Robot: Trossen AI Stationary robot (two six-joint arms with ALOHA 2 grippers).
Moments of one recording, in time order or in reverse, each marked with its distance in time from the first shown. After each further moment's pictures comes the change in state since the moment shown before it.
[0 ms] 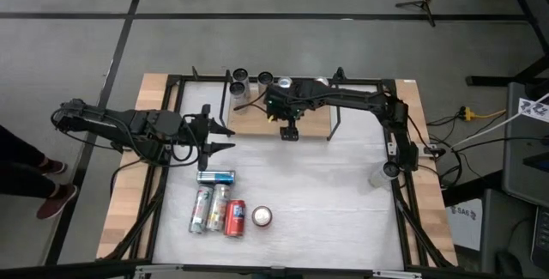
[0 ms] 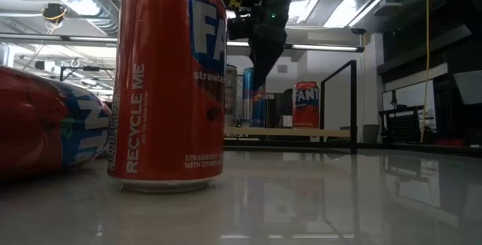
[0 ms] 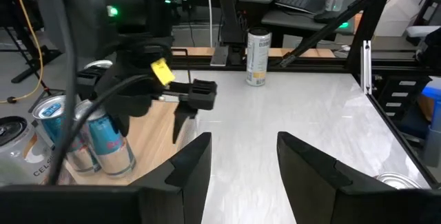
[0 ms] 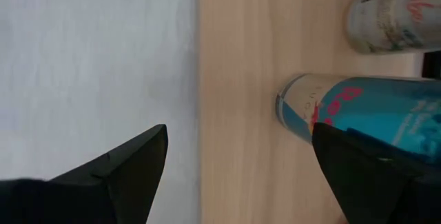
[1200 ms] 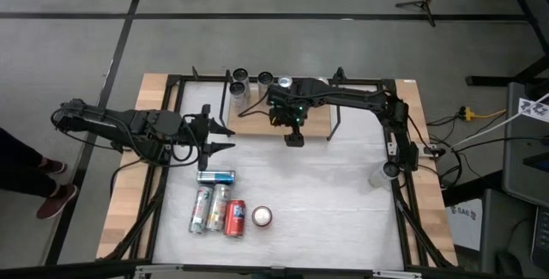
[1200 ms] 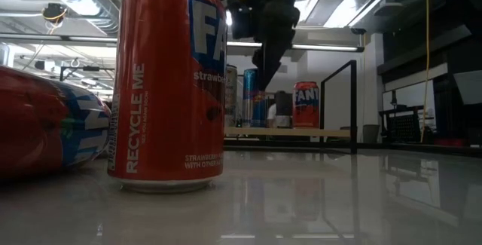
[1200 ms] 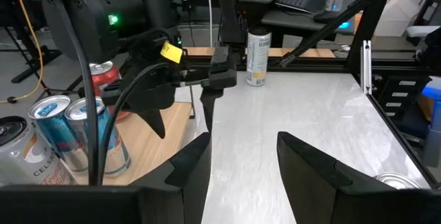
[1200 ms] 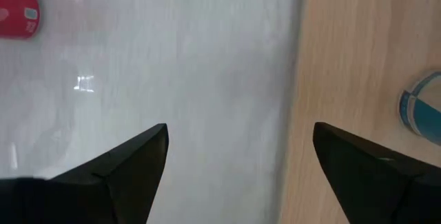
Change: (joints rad) left arm 0.000 0.000 0.000 0.000 0.000 0.000; right arm -0.002 -0.001 0.000 -0.099 -0.310 -0.020
